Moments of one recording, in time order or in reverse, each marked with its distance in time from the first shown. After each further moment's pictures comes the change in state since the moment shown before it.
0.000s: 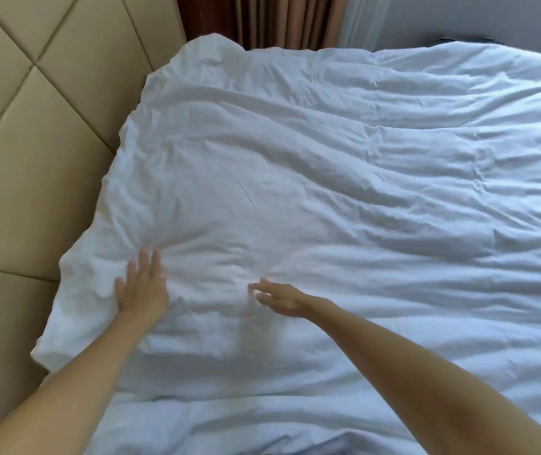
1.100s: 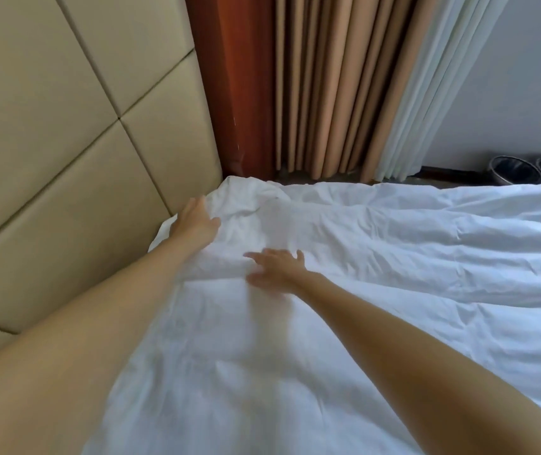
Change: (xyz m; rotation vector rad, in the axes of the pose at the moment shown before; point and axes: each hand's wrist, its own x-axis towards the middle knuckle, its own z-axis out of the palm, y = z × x) left_hand 0.359 0.155 -0.298 -0.448 0.401 0.138; right_hand 0.276 -0.122 -0.343 -0.442 0.381 -0.122
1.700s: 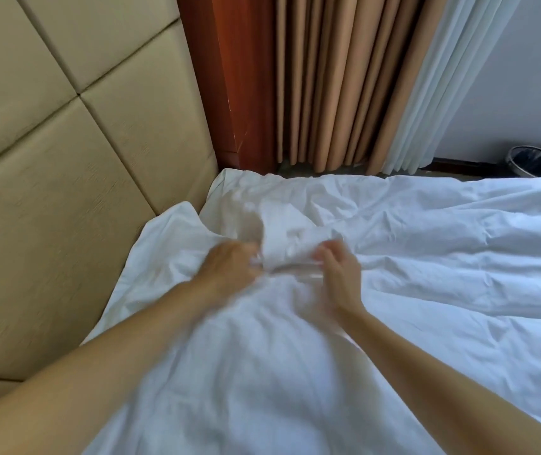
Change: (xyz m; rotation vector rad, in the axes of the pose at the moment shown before) left_hand -0.022 0.021 0.064 0.146 -0.042 0.430; right_hand 0.009 0.066 0.025 1.241 0.769 0.199
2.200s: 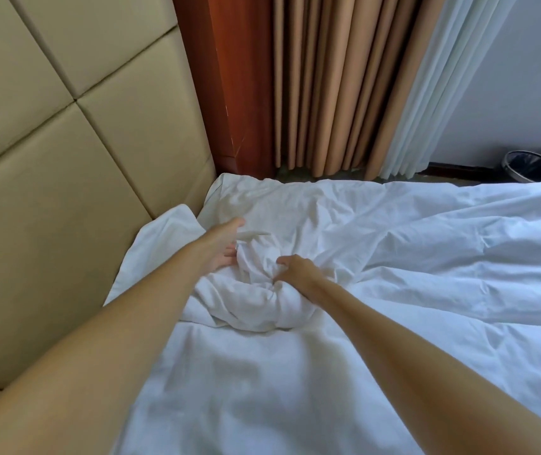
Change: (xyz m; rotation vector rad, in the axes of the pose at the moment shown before) left_hand 0.054 -0.017 -0.007 -1.123 -0.229 -0.757; right_hand 0.028 -0.016 0.030 -0.858 -0.629 0.115
